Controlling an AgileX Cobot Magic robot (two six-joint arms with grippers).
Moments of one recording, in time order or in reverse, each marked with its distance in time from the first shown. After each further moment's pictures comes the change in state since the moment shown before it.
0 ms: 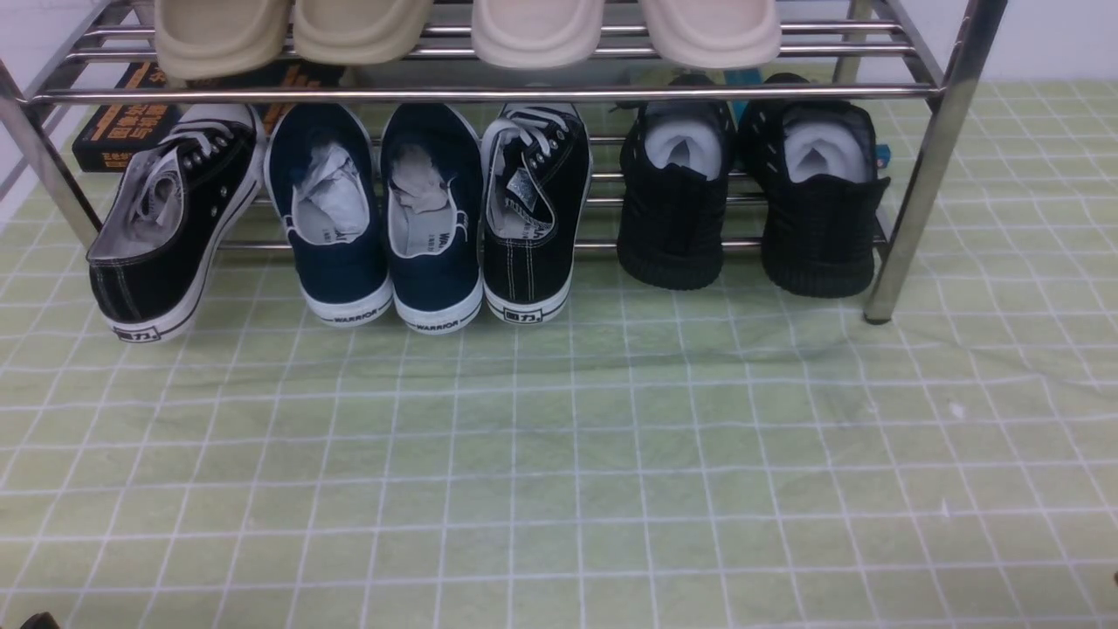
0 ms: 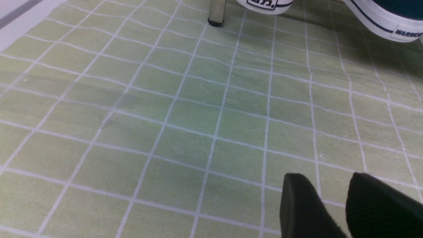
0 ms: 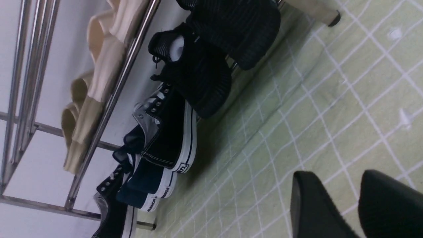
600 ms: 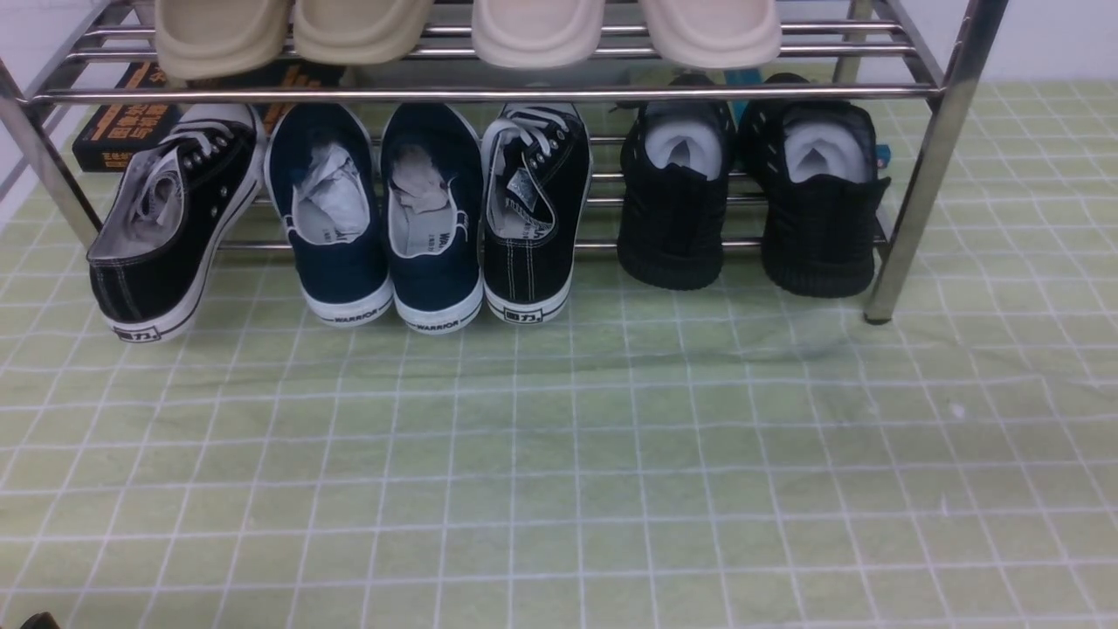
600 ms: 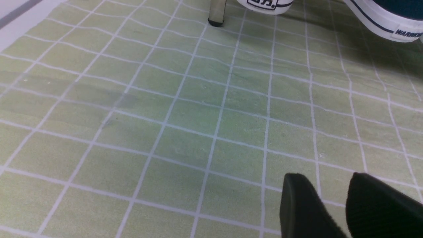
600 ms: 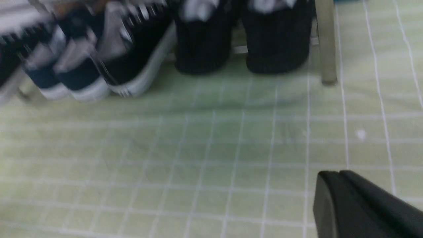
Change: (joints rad) right arm 0.000 0.675 -0.740 -0.387 0.468 -0.421; left arm 0.000 0.000 0.000 0.000 0.000 0.000
